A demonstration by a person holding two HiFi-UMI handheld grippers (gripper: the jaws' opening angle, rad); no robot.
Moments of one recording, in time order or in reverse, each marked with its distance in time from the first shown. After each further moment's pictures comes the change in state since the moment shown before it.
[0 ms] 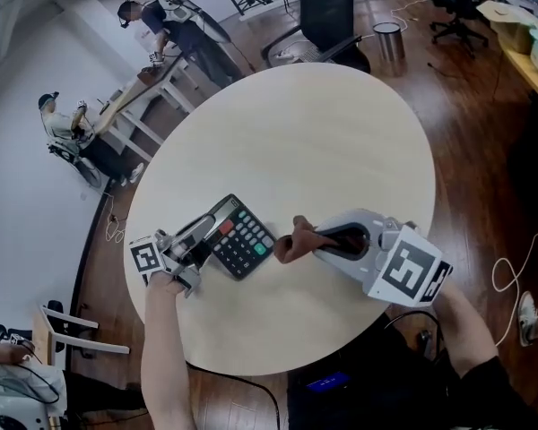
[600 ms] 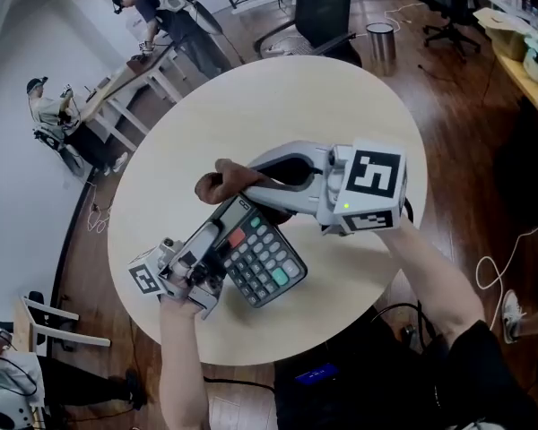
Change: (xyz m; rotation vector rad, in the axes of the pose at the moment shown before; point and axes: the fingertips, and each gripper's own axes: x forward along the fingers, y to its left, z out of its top) left arm 0.000 -0.131 0.012 -0.074 -0.296 -0.455; right arm 0.064 -0.048 0.118 0.129 -0.353 0.191
